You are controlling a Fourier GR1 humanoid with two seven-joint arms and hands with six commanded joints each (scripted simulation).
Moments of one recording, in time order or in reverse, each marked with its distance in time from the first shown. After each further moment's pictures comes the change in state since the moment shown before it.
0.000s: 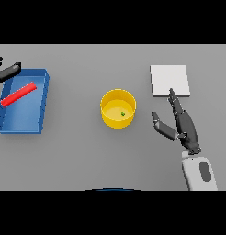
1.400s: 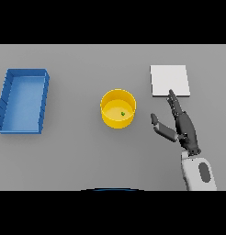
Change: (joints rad) left arm -0.620 0.022 0.005 0.839 -0.299 0.202 -0.254; right arm 0.008 0.012 -0.004 0.006 -0.022 0.010 -0.015
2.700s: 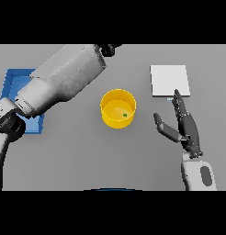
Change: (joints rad) left arm -0.304 -0.317 -0.928 -0.401 -0.784 -0.378 -0.430; right arm 0.034 0.030 -0.023 -0.051 -0.027 -0.025 0.024
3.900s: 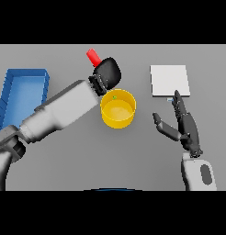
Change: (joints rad) left arm 0.347 -0.033 0.012 -0.166 0.103 -0.059 0.061; right arm -0.012 0.001 -0.008 0.015 -0.009 -0.001 0.061
